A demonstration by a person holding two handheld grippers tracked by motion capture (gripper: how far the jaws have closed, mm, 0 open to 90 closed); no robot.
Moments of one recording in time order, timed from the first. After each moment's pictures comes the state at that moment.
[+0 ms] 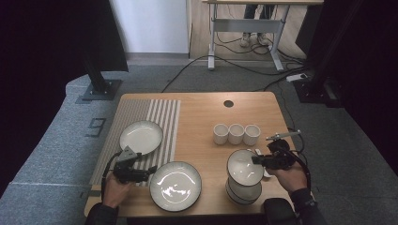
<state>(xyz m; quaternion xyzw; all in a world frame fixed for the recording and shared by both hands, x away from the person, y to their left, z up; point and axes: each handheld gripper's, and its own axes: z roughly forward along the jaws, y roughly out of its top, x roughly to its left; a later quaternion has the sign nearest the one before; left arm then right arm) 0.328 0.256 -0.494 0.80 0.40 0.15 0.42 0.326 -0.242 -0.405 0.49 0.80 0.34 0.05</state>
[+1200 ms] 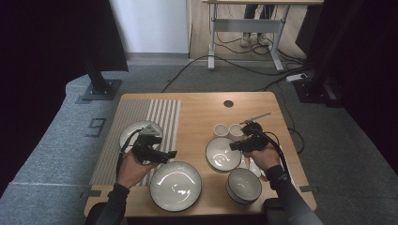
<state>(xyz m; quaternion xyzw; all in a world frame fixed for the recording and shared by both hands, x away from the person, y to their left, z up) 0.363 0.182 -0.411 0.84 0.36 0.09 0.39 0.381 -0.177 -0.396 0.45 0.82 0.34 0.03</state>
